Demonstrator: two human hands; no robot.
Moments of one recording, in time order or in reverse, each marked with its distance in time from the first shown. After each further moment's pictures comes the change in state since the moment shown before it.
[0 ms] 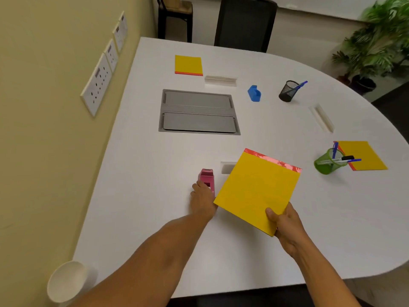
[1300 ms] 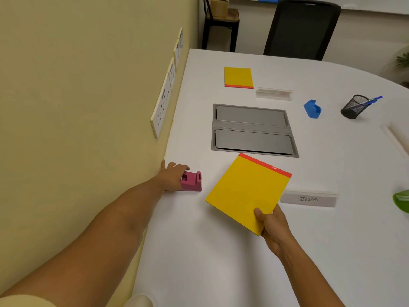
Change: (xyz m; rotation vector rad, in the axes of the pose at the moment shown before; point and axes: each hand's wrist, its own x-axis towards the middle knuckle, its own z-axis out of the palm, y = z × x) left_hand 0.187 -0.199 -0.238 0.418 -0.276 0.278; right_hand 0.035 -0.023 0.226 0.083 -0.145 0.113
